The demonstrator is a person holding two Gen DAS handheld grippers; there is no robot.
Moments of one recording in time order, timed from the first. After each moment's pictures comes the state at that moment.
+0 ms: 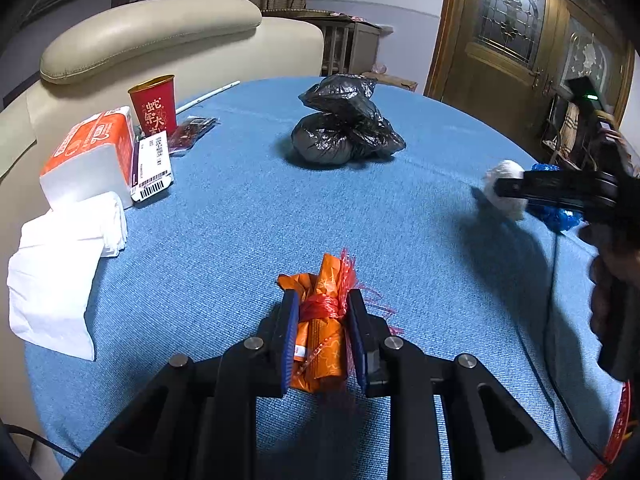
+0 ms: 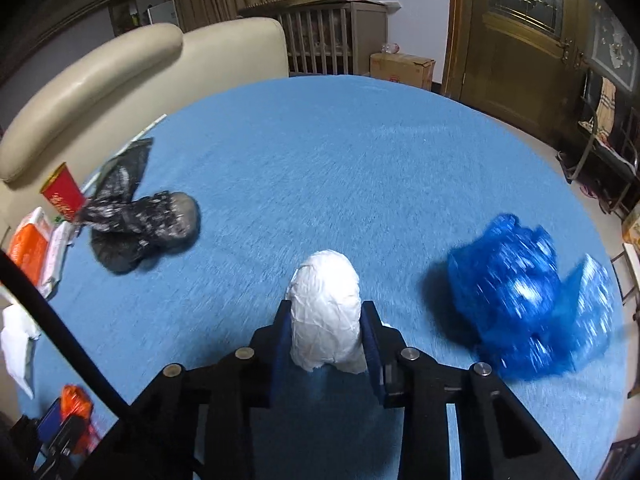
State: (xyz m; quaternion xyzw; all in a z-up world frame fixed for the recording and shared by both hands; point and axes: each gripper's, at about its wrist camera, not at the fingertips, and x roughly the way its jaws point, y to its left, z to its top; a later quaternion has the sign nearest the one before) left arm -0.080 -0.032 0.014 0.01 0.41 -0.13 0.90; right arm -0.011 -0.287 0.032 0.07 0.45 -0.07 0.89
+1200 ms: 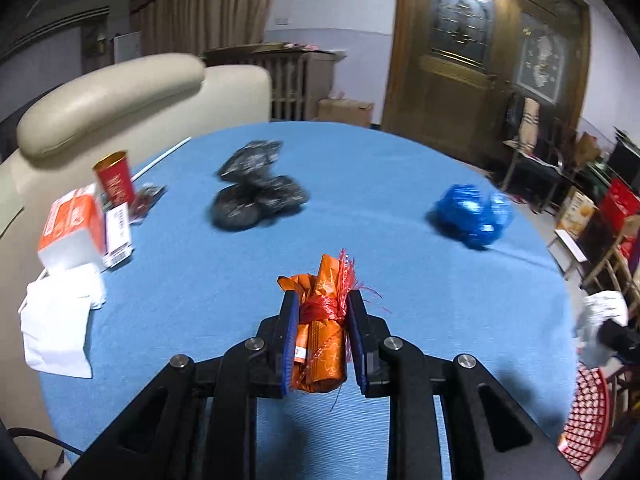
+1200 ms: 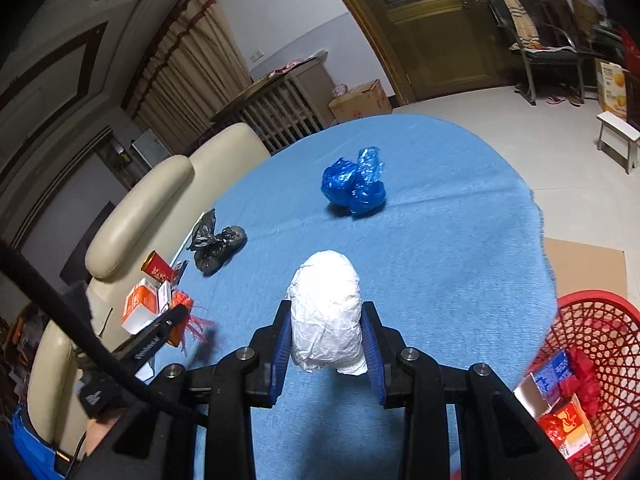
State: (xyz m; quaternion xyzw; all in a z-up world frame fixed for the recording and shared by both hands) left arm -0.131 -0.093 0.082 0.04 0.36 -0.20 0.91; right arm -0.284 -0.334 0.090 0.30 0.31 -0.08 0.90
